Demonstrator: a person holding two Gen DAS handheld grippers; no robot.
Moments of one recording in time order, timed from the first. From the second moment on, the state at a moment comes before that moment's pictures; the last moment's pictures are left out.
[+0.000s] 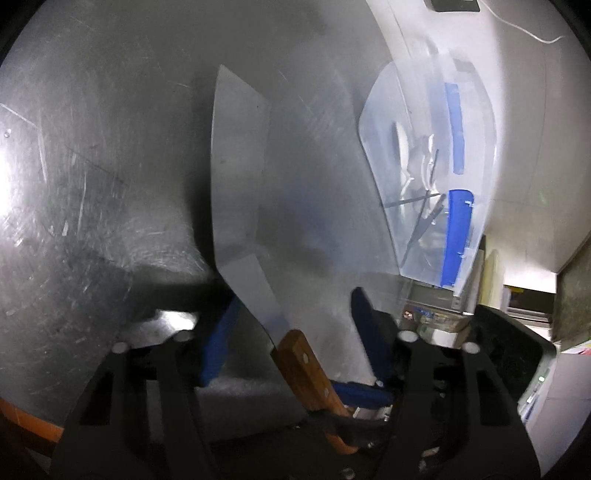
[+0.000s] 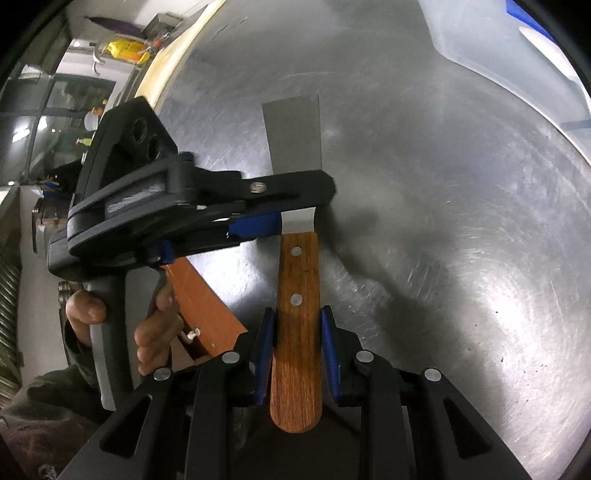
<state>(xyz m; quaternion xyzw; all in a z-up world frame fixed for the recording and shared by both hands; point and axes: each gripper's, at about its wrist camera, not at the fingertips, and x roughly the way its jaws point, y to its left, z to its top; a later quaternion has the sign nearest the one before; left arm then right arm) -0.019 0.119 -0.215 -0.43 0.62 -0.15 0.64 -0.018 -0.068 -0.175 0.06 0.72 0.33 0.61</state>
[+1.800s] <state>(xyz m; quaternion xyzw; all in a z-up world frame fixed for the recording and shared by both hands) 0.253 -0.028 -0.092 -0.20 0.58 -0.31 0.73 0.143 -0.156 -0.084 0.10 0.55 0.15 0.82</state>
